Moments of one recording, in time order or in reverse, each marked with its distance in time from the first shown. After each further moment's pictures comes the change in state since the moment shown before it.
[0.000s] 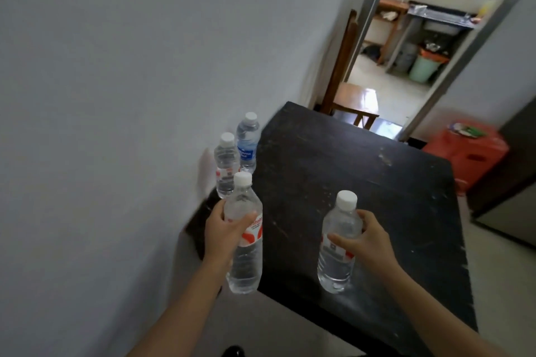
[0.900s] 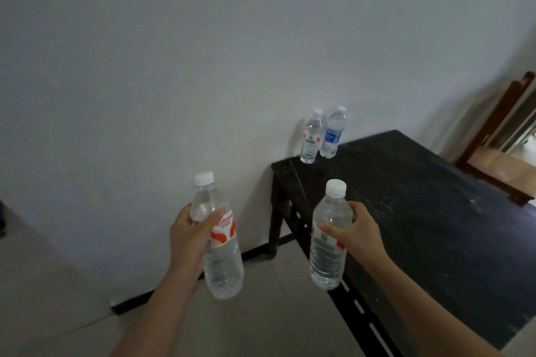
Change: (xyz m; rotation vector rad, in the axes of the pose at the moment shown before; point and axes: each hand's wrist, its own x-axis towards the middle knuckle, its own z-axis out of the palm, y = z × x) left_hand -0.364 -0.052 0.002 -0.298 0.804 0.102; right_hand -0.140 0.047 -0.085 -0.017 -0.530 -0.459
